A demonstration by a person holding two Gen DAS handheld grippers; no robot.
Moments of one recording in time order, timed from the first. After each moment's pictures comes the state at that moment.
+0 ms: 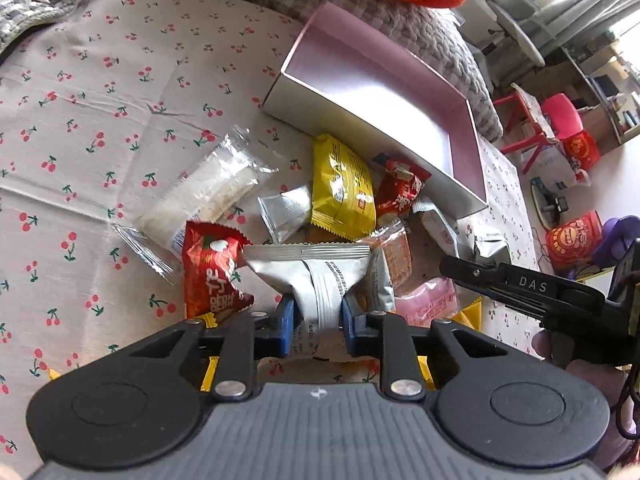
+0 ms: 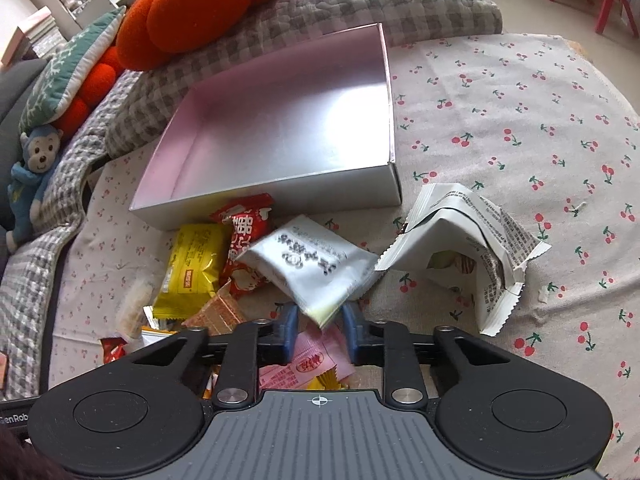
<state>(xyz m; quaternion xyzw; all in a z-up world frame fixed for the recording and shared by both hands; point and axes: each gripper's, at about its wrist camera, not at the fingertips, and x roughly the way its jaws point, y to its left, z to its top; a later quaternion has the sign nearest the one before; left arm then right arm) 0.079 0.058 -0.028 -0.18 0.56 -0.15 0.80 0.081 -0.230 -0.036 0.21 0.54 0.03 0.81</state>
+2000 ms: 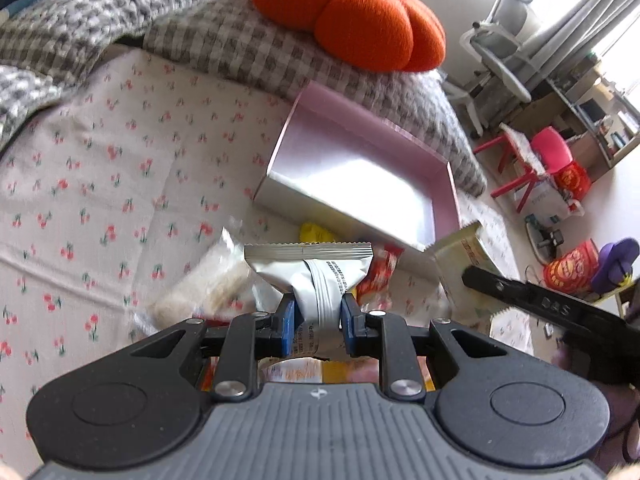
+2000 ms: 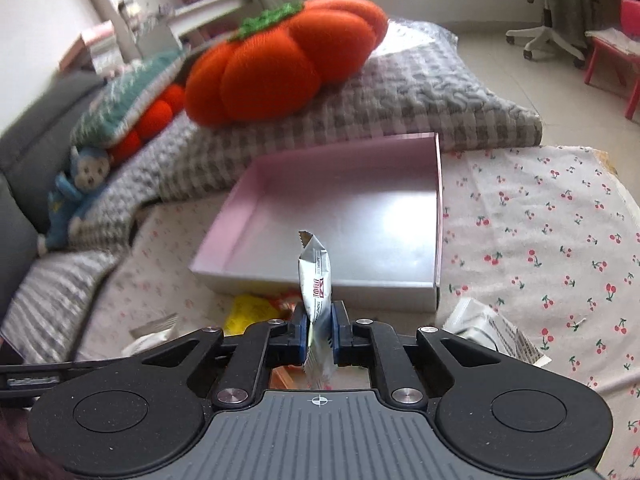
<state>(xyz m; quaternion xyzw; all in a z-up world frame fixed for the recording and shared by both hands) 0.099 0.059 0.010 -0.17 0.48 -0.15 0.85 0.093 -0.226 0.022 0.18 0.45 0.08 0.87</state>
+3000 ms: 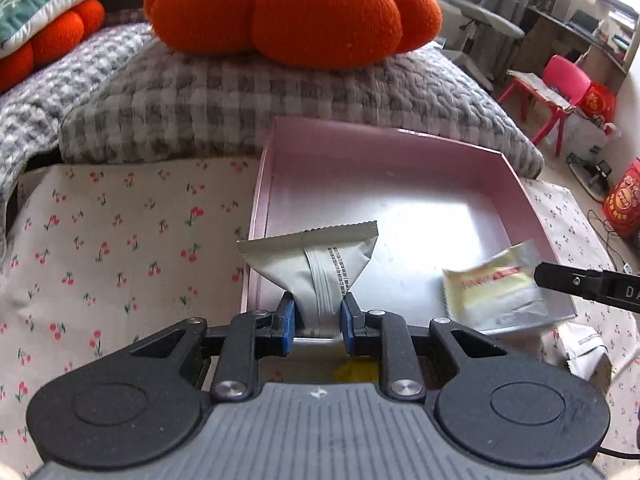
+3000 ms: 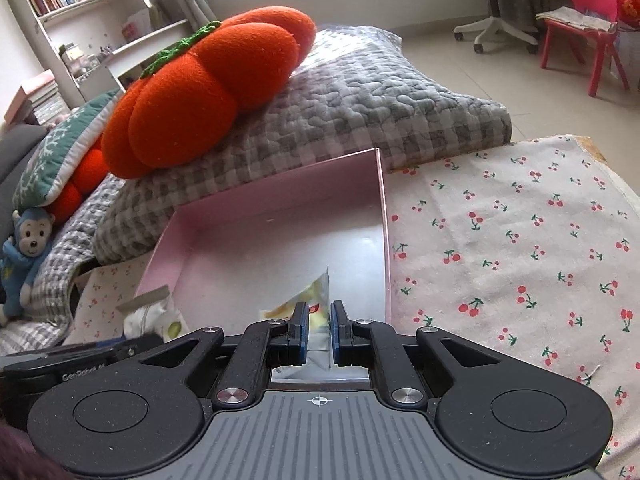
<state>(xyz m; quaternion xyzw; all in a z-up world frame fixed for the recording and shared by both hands) 0.196 -0.003 -0.035 0.00 0.46 -0.16 0.88 0.148 -0.251 -0.029 0.21 0.43 0.00 0.88</state>
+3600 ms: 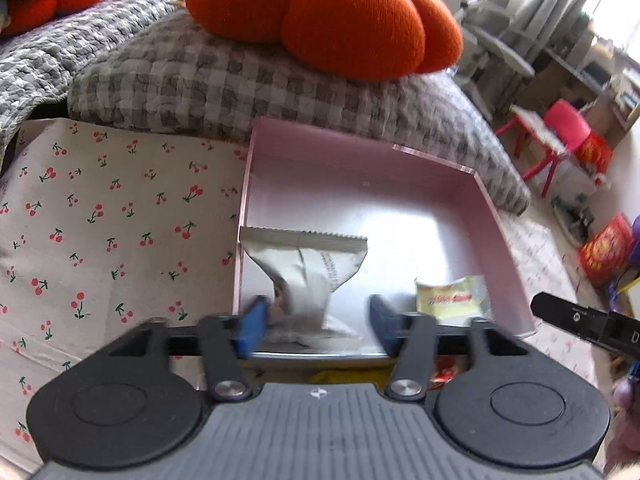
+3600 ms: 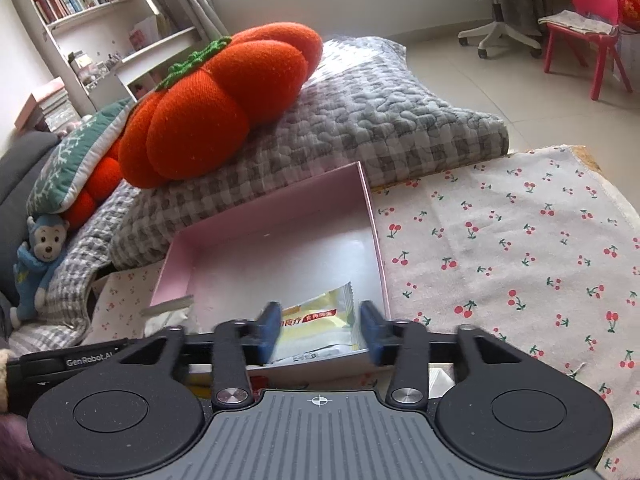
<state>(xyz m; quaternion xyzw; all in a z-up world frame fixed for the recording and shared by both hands) 0.196 0.013 -0.031 -0.09 0.46 -0.16 0.87 0.137 -0.257 -0.006 0.22 0.42 0.01 0.88</state>
